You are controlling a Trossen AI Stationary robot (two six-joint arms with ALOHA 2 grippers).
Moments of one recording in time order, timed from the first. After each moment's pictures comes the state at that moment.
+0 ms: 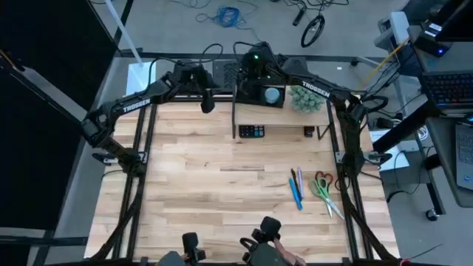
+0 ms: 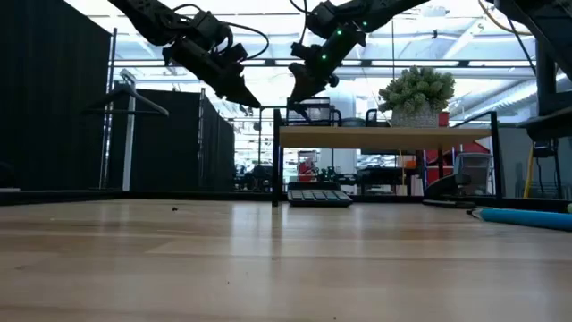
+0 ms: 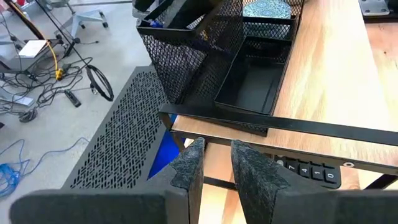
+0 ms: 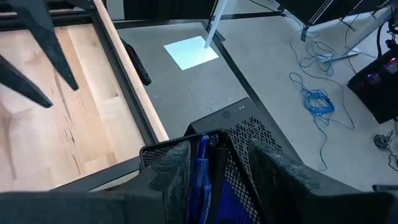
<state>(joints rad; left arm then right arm) 0.78 1.52 1.15 -0.16 0.35 0.43 -0.61 1.96 1.93 -0.59 0.08 -0.28</state>
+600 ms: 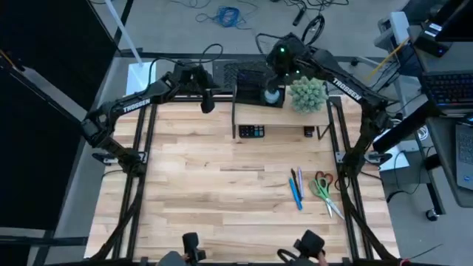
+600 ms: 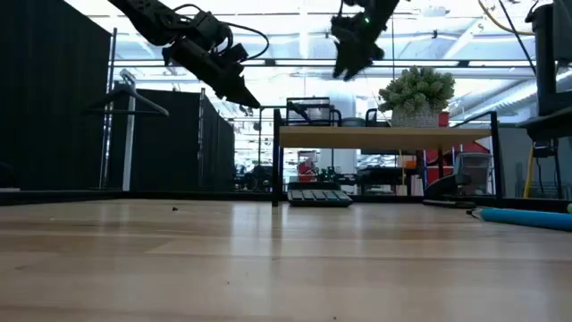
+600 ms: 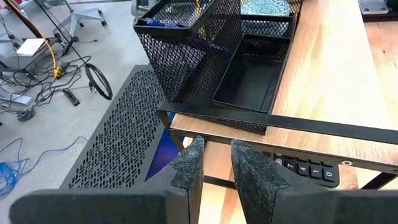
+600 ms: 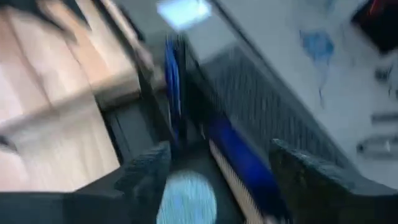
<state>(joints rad) 0.78 1.52 1.15 -0.17 0.36 0.43 -0.67 1.74 1.93 -1.06 0.09 -0.14</state>
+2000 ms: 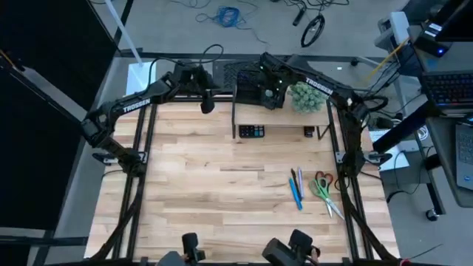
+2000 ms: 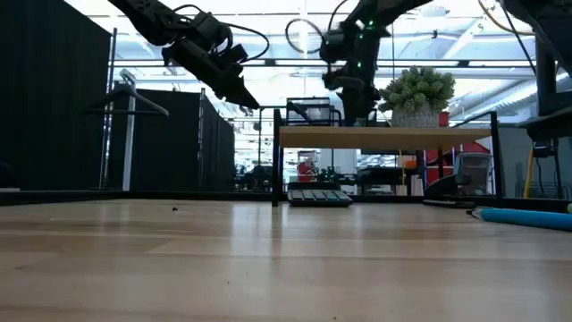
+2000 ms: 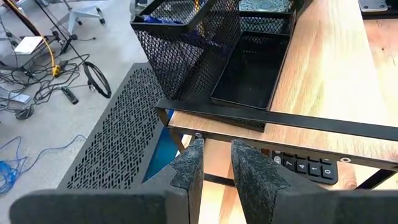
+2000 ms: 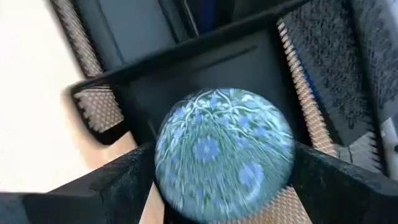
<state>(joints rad) 0.78 1.52 1.15 -0.17 0.36 0.43 -0.67 1.99 1.93 -1.29 0.08 -0.16</state>
